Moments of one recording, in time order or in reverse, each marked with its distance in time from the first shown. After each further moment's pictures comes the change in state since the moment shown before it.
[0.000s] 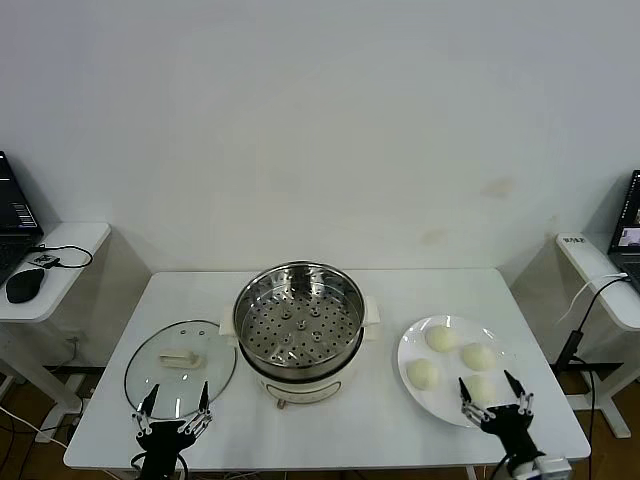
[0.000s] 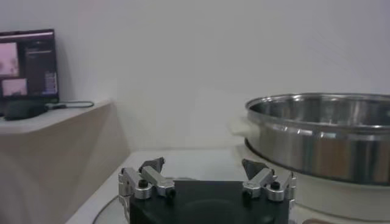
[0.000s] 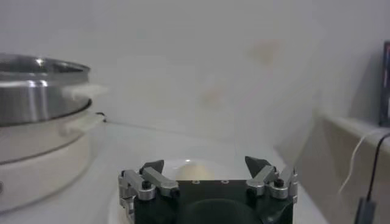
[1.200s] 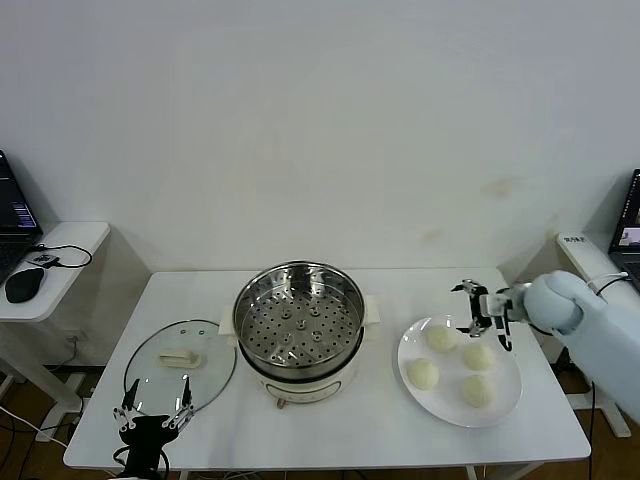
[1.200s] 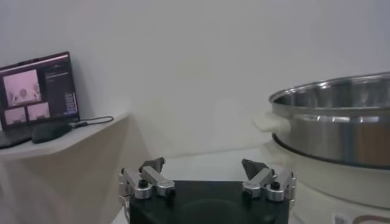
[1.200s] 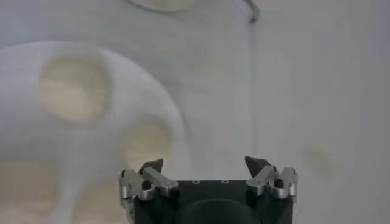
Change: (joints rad) left arm -0.018 -0.003 -0.053 0.047 0.060 0.000 -0.022; right arm 1.485 -0.522 -1.426 -0.584 -0.123 -0.106 -0.826
